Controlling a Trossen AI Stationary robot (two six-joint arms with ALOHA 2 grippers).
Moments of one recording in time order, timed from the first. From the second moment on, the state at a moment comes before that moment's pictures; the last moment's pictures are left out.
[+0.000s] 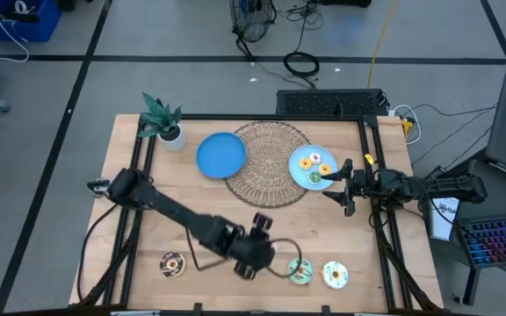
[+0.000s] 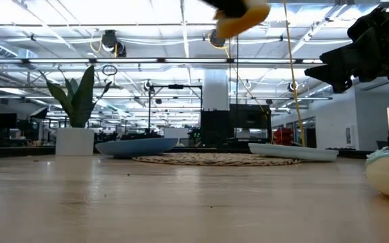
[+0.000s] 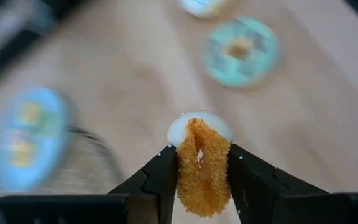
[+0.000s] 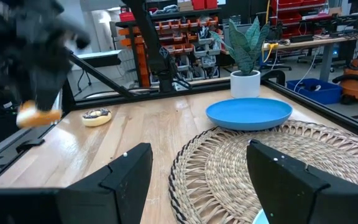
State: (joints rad) left arm -0.44 2.01 1.74 -0.65 -0.34 0.19; right arm 0.05 0.12 0.02 0.08 0.13 0.13
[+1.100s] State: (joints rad) left arm 0.12 1.99 1.74 0.34 -0.04 0.25; right arm 0.05 0.12 0.02 0.08 0.13 0.13
